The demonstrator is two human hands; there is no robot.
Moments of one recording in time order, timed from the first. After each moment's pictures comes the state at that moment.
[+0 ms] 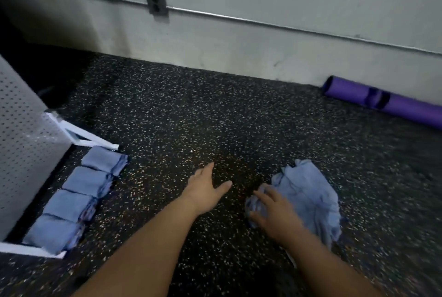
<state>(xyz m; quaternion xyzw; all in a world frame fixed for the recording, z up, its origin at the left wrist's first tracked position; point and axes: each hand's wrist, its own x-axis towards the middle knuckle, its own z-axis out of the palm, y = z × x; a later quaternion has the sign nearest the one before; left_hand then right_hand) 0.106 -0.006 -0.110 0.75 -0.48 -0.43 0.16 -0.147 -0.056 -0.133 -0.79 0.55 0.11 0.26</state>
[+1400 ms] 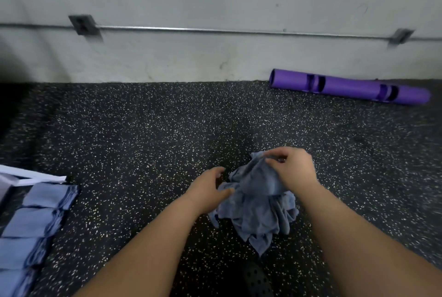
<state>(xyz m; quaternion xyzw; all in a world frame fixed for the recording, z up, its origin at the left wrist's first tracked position) -0.035 -0.058 -0.062 0.68 -0.59 -0.42 0.14 -0.274 -0.130 -0.007 -0.69 0.65 -0.20 0.24</state>
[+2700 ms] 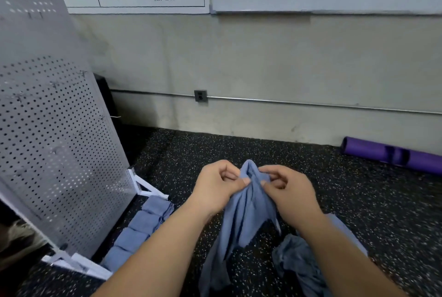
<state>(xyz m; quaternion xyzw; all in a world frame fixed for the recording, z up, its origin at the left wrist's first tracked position) 0.094 0.092 0.134 0.62 -0.44 -0.32 0.56 -0.097 0.018 0.145 -0.75 0.41 -0.35 0.40</state>
